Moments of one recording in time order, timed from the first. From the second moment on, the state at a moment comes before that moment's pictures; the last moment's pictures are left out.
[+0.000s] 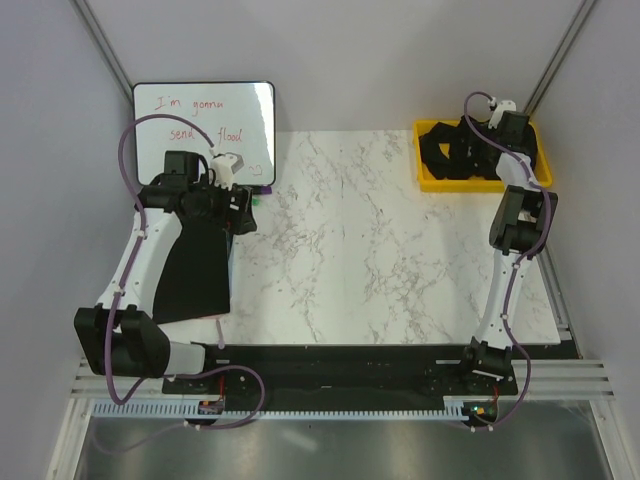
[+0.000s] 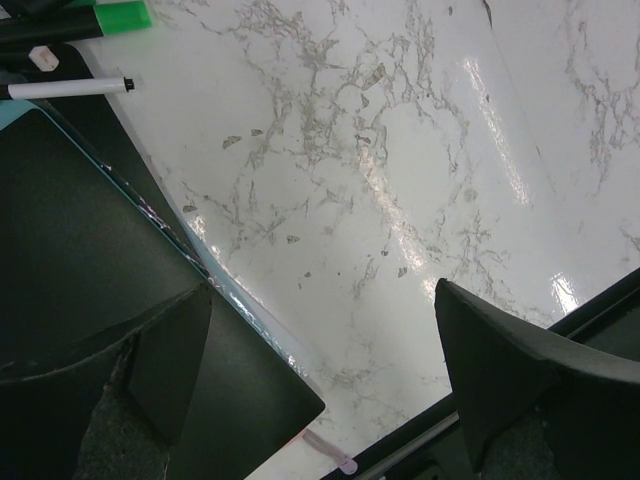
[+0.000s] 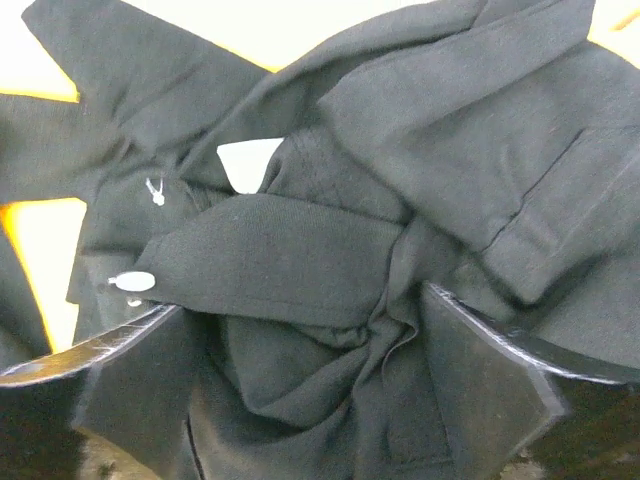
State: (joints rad) left arm -0.05 1.36 1.28 -0.86 0.44 0.25; right arm -0.25 2.54 2.17 -0.16 -0.04 -0.17
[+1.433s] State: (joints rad) left arm -0.05 1.21 1.33 -0.88 0.45 0.18; right arm -0.18 1.54 2.27 0.15 -0.54 0.46
